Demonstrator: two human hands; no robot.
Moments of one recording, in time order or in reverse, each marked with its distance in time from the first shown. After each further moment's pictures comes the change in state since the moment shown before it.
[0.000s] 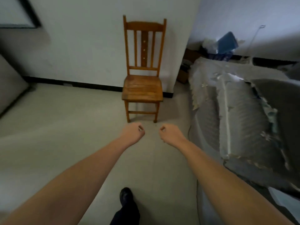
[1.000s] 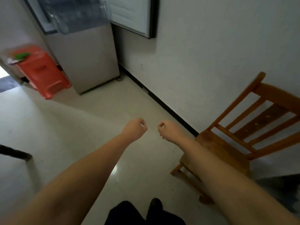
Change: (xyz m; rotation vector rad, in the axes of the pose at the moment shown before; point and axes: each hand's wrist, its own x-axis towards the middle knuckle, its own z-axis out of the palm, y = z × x) left_hand 0.335 -0.230 -0.306 -0.289 0.498 -0.647; right_hand 0.476 -0.407 0.051 -0.300 -0.414 -0.603
